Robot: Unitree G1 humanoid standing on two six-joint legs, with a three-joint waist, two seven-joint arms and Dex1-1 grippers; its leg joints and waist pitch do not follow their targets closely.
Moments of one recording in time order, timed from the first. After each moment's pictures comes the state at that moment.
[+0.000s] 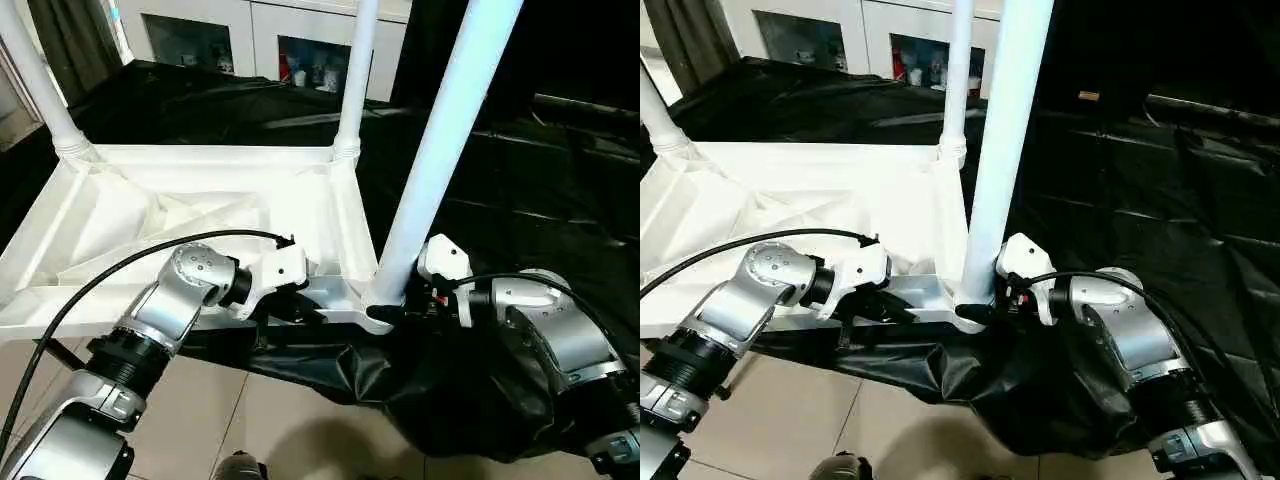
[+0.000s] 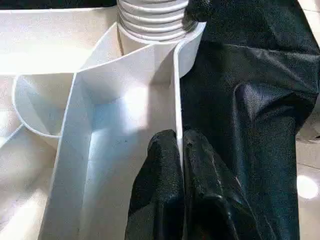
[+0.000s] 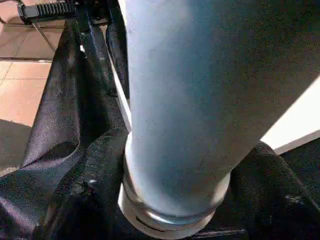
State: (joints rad) left arm -0.60 0.42 -0.37 0.41 0.03 0.17 -1.27; right arm -0.42 -0.49 0.23 0.27 0.16 0.16 1.10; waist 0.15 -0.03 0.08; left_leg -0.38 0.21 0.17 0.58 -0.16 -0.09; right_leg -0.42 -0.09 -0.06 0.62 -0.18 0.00
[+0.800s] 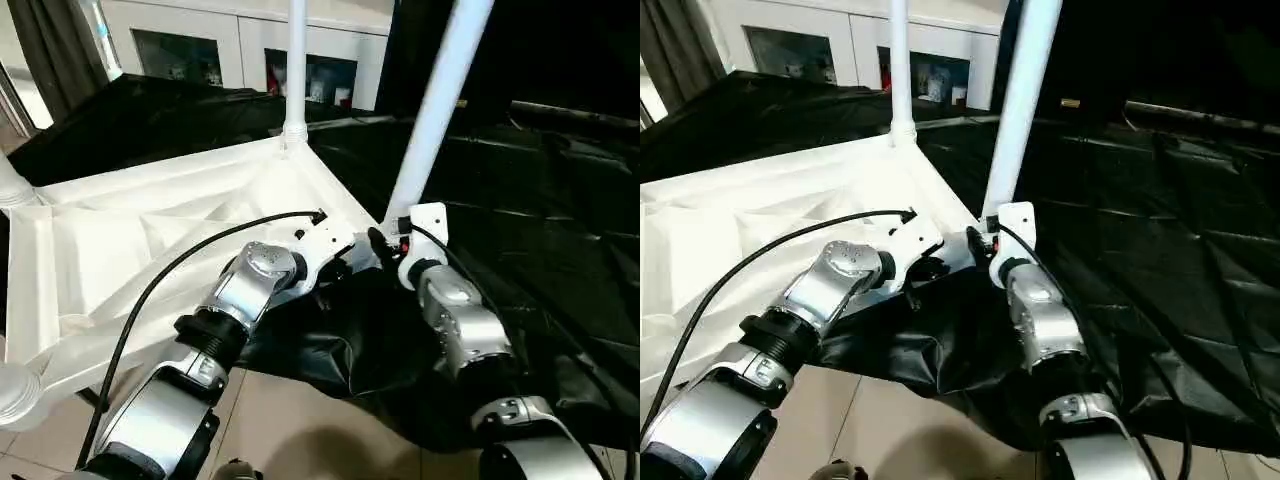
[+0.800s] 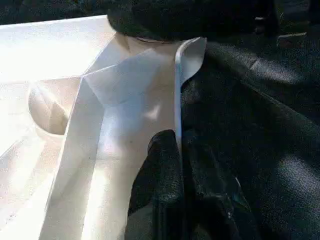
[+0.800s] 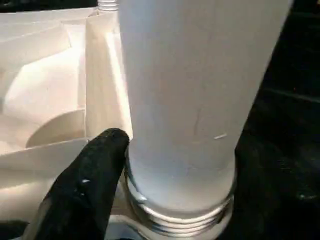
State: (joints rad) left arm -0.76 0.11 -0.32 0.73 0.15 0.28 -0.72; right arm -0.57 -0.02 -0.03 0.66 0.08 0.14 0.15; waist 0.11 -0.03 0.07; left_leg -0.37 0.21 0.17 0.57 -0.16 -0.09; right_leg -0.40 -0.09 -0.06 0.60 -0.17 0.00
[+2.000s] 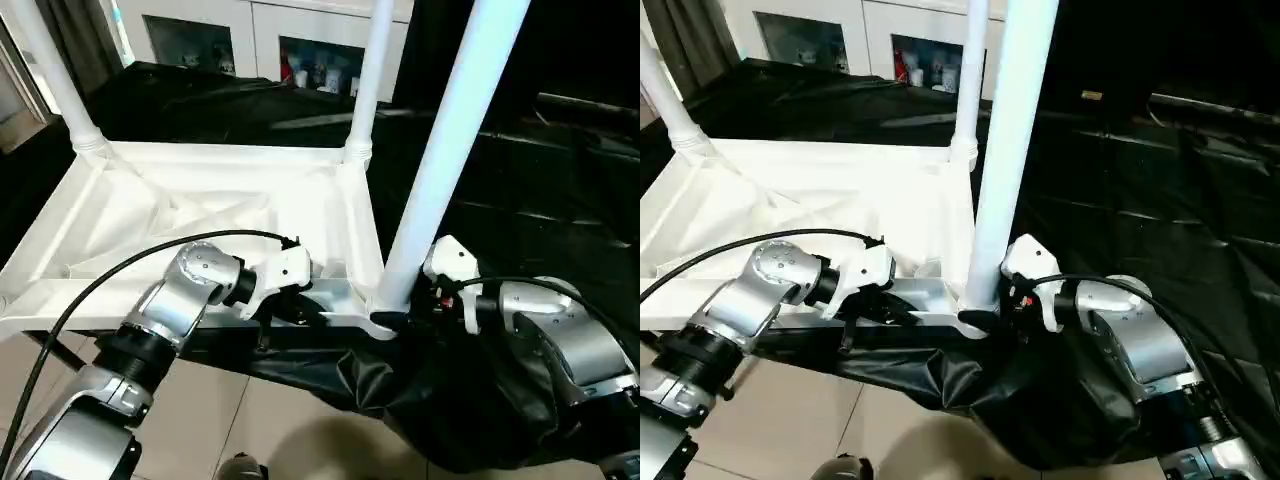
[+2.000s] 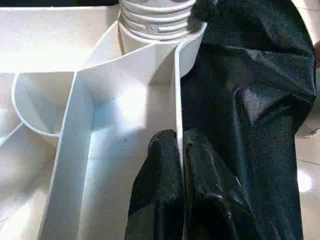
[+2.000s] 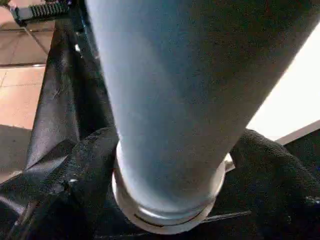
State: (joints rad) left arm -0.62 0.41 -0.38 0.46 0.03 0.13 -1.31; right arm -0.36 -0.52 0.22 0.14 0.19 0.30 1.05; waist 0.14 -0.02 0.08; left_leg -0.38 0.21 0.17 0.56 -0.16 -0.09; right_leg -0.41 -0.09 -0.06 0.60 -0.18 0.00
